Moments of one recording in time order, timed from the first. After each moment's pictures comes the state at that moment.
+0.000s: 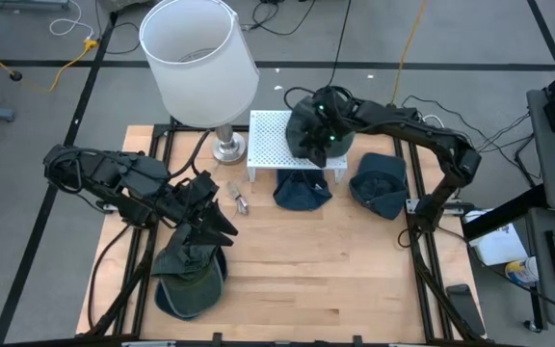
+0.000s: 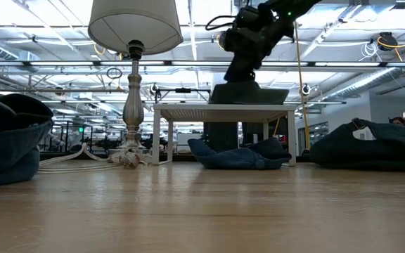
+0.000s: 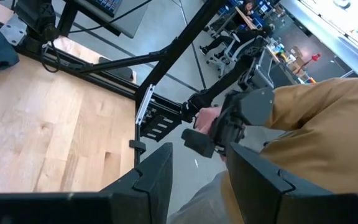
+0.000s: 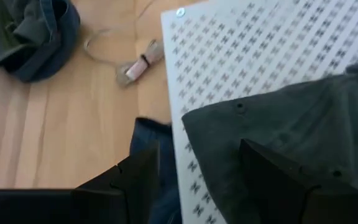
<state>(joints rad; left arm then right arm) -0.35 1.28 1.65 -0.62 0.11 -0.69 -0.55 1.67 1.48 -0.72 -0.44 -0.20</state>
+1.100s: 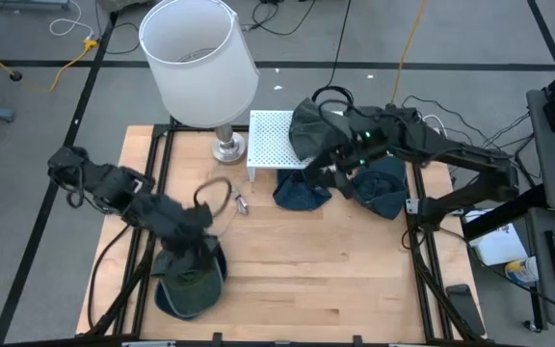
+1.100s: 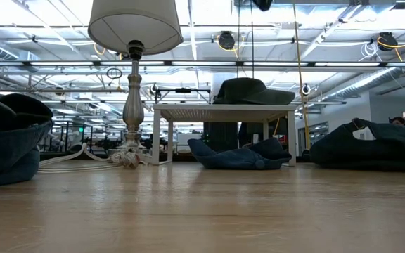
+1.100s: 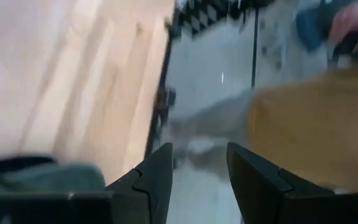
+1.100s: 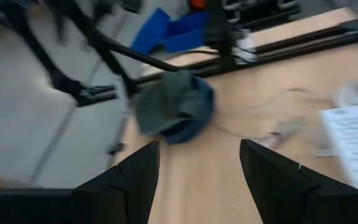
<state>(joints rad) -0.50 1.34 1.65 -1.00 0.16 -0.93 -0.19 1.32 1.48 -0.60 -0.45 0.22</state>
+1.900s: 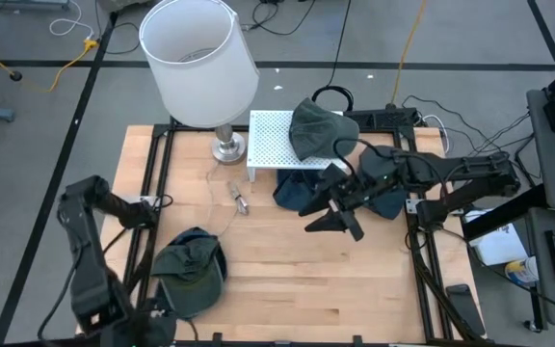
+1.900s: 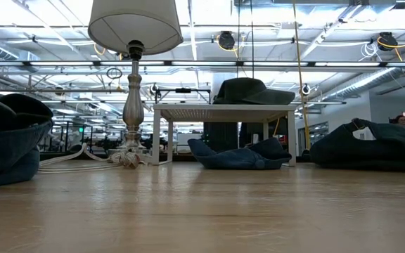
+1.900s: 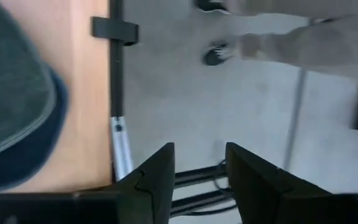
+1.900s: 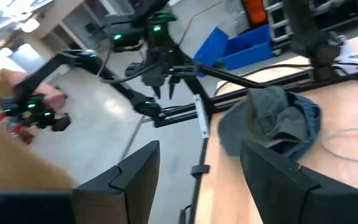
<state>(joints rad) -1.10 1.67 1.69 -1.04 0.08 -1.20 0.14 1.33 1.48 -0.38 -0.32 0.51</state>
